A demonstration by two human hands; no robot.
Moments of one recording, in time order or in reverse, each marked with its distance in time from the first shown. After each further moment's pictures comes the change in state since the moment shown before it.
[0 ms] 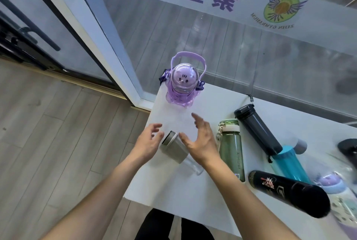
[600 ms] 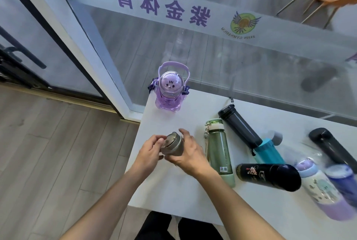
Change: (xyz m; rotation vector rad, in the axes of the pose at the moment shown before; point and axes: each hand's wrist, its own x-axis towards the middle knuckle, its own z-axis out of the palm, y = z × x) left_hand -0.057 0.024 0.020 -0.353 -0.096 0.036; right_hand -0.050 -0.019 -0.007 -0.107 -0.157 0.072
